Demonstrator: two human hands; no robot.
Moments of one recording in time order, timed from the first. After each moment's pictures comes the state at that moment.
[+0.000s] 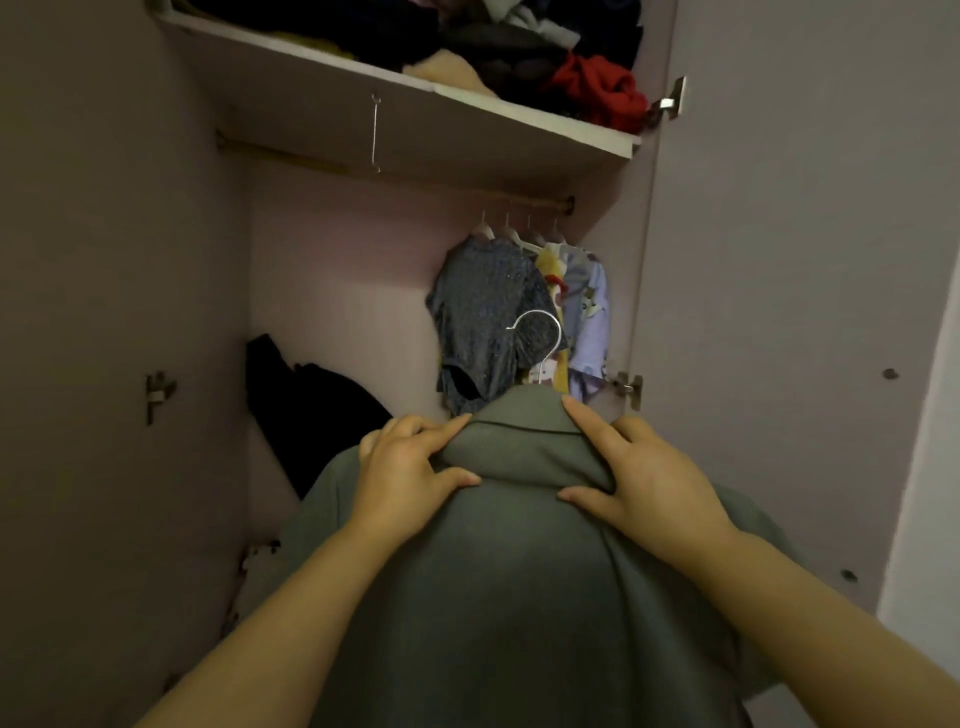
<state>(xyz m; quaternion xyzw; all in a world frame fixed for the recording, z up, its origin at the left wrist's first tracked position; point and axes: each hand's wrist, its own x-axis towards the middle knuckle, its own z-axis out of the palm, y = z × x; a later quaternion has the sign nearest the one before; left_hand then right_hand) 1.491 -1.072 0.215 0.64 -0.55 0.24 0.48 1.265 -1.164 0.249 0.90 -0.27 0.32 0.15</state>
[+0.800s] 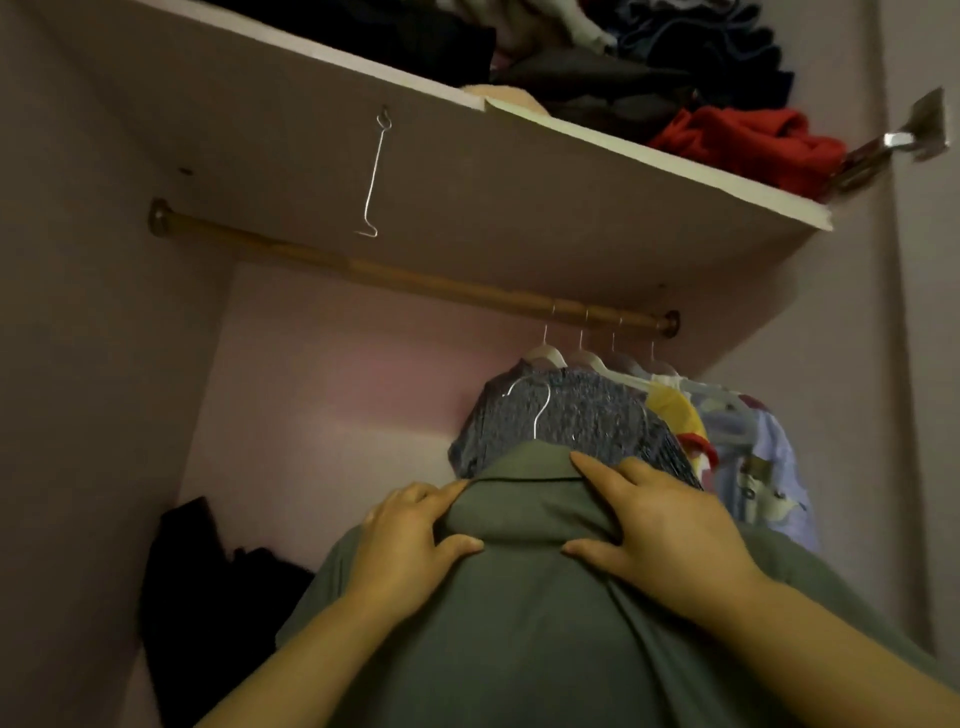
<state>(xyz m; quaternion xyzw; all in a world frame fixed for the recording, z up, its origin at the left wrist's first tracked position) 1.752 -1.381 0.323 0.67 -0.55 0.26 0.43 1.534 -1.476 0.376 0.86 -0.24 0.34 0.29</state>
